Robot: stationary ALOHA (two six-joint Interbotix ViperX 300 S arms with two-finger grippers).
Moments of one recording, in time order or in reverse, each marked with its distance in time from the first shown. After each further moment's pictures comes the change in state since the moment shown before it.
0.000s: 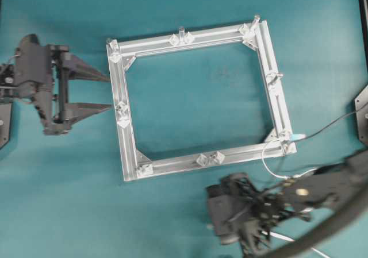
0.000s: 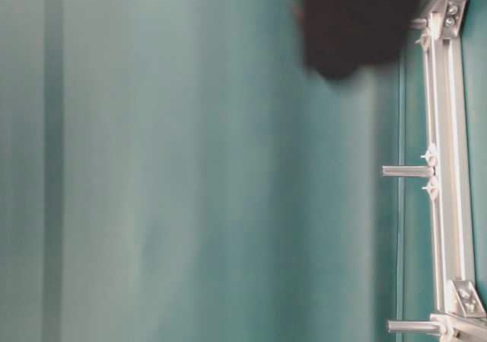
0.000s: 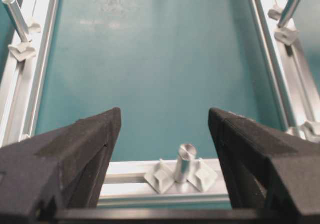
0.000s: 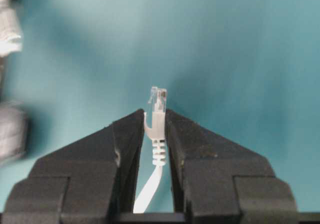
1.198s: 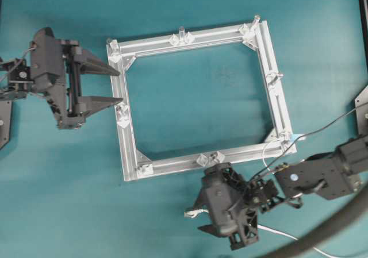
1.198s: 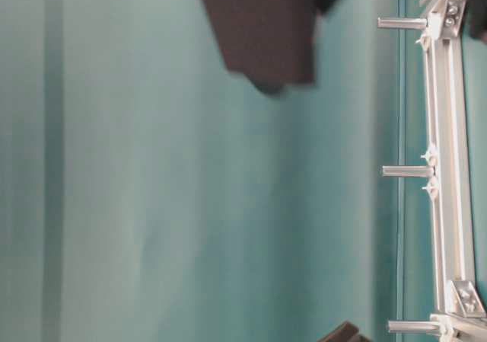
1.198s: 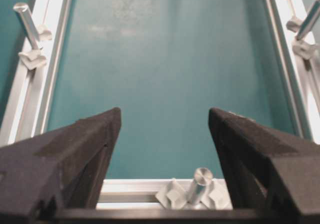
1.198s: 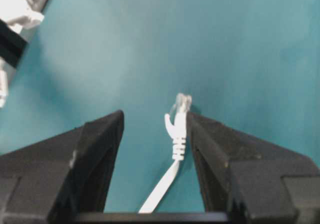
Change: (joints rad) left arm 0.040 0.101 -0.071 0.000 -0.005 -0.003; right arm -0.075 0.075 -0.021 -0.005 -0.204 -0.187
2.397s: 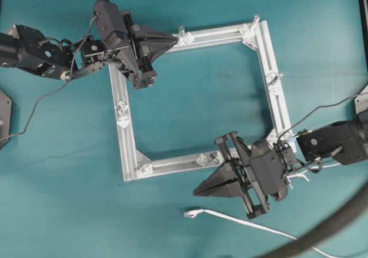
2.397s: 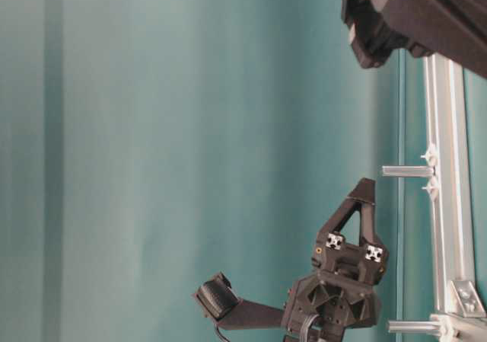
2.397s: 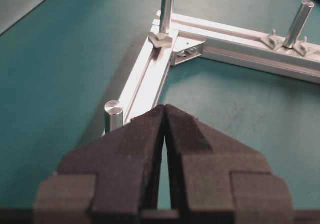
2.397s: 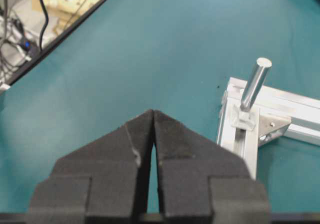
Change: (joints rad) left arm 0.175 0.600 -0.295 -0.046 -0.500 -0.066; right arm -0.133 -0.098 0.273 -0.063 -0.670 -0.279
